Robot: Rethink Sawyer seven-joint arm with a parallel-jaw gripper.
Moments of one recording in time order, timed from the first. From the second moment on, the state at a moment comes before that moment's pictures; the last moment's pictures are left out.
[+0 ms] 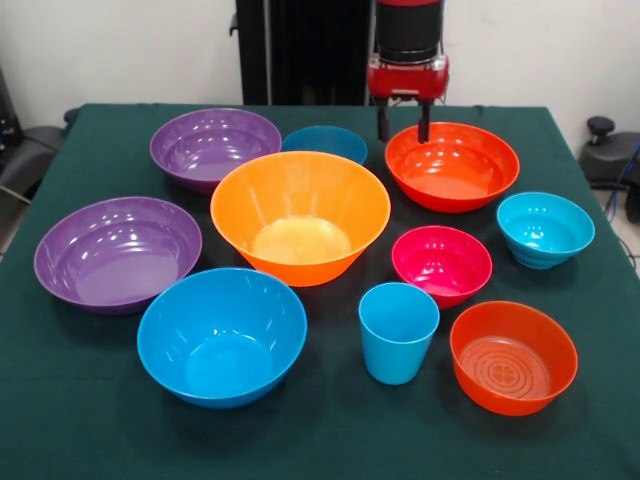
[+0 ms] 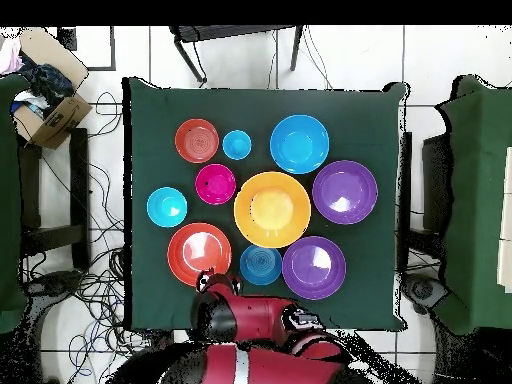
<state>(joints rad) -0.24 -0.52 0.07 2.21 -0.20 -0.23 2.00</state>
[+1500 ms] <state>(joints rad) -0.17 -0.42 0.06 2.21 -0.20 -0.33 2.00</state>
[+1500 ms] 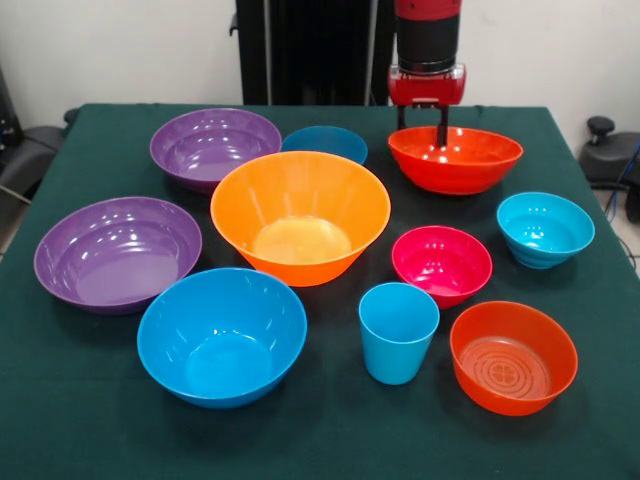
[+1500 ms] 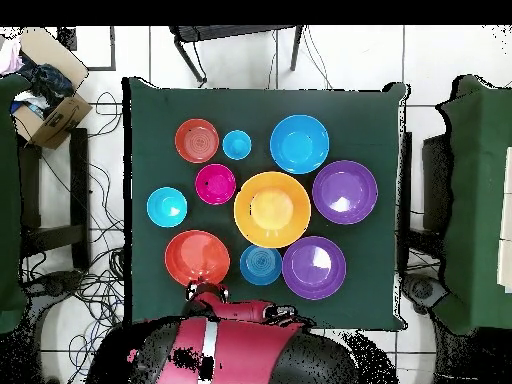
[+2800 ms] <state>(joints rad) -0.17 -0.50 0.05 2.20 -0.21 -0.27 2.00</state>
